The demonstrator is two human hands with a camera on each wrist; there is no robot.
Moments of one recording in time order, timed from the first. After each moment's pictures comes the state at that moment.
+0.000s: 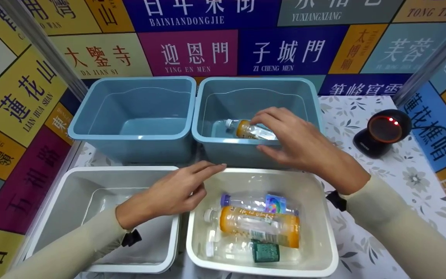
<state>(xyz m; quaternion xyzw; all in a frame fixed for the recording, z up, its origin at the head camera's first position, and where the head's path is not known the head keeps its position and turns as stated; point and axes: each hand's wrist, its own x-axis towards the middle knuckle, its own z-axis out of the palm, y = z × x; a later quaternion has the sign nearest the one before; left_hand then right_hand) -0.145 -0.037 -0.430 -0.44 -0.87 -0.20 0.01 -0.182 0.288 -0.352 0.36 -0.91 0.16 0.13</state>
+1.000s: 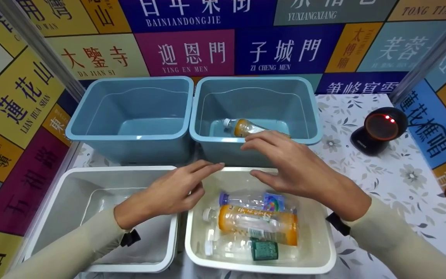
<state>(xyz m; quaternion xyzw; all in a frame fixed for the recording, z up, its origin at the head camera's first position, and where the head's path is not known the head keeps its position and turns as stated) -0.145 -0.036 -0.429 -0.44 -0.87 -0.20 0.01 -0.139 0.279 -0.363 0.40 -0.88 0.20 0.13</state>
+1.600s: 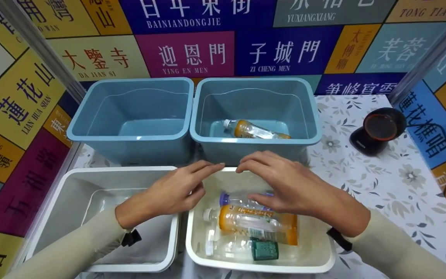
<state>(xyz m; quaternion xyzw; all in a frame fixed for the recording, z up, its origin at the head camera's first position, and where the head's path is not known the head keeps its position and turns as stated) -0.146 -0.037 -0.429 -0.44 -0.87 -0.19 0.01 -0.113 0.271 -0.371 0.41 -0.89 0.18 0.06</state>
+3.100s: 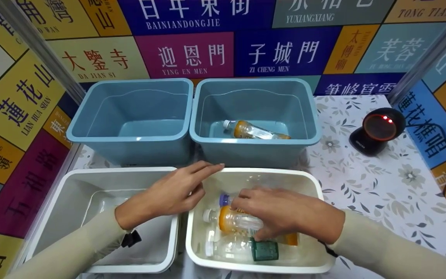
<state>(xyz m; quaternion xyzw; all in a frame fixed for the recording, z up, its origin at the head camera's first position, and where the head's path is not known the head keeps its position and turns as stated) -0.144 -0.037 -0.430 -0.44 -0.88 -0.19 0.02 -0.098 0.250 -0.392 0.45 -0.87 0.08 -0.17</state>
